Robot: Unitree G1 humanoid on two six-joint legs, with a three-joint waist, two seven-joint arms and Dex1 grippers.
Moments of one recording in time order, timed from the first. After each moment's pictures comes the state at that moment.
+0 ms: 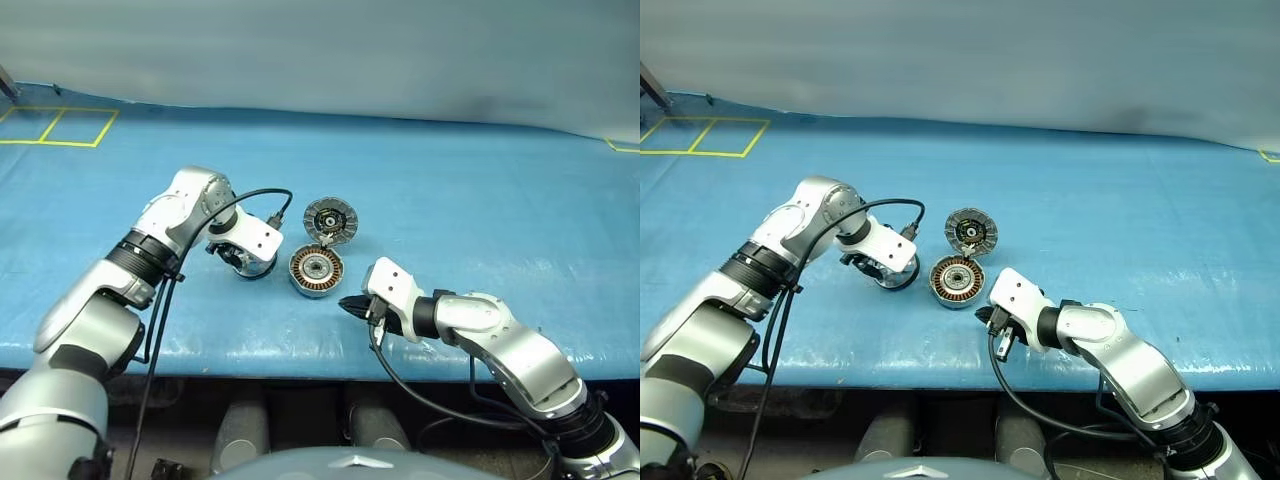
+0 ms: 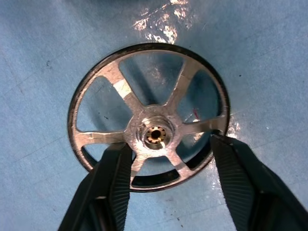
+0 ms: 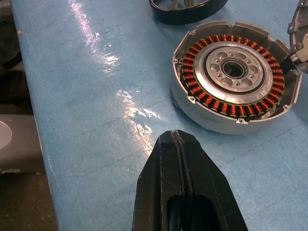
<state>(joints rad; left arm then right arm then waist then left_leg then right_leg) -0.95 0.63 -0.62 0.43 0.55 -0.04 -1.48 -0.14 -0.65 0.30 -0.60 0.30 0.82 0.69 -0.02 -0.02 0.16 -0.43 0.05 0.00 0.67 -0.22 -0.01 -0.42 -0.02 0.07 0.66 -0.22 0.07</state>
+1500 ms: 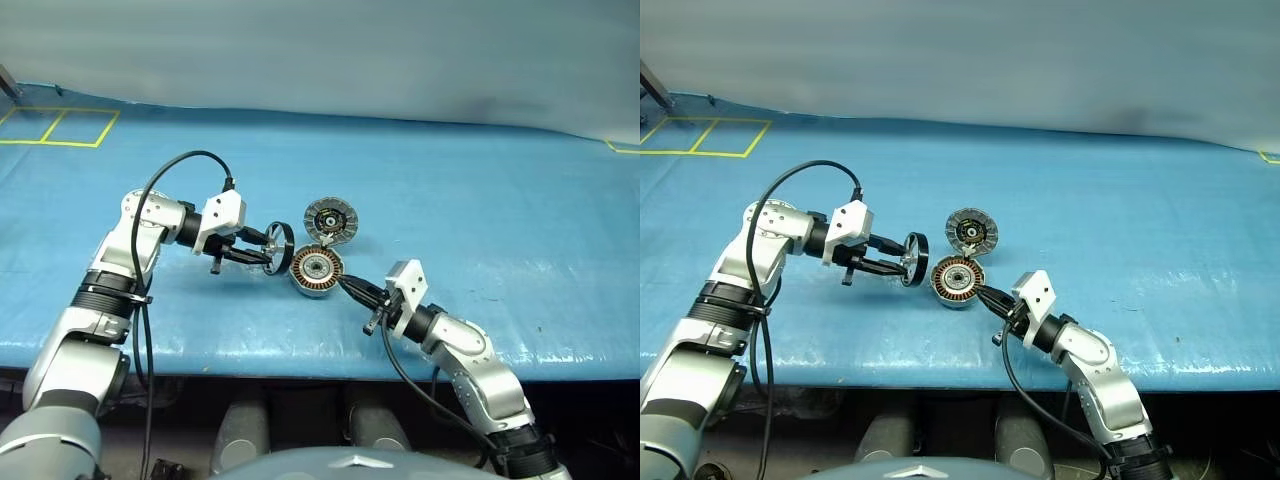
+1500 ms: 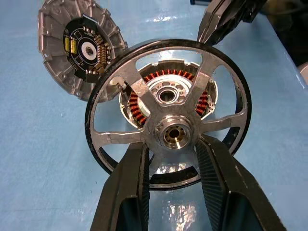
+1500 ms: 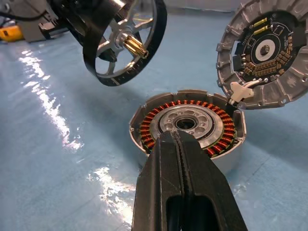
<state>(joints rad) -0.68 0.62 -0.23 0.38 -0.14 0.10 -1.46 0.07 -0.32 0.15 -0.18 0.35 0.12 0.74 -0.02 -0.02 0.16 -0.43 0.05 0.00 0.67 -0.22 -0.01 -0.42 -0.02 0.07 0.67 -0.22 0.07</state>
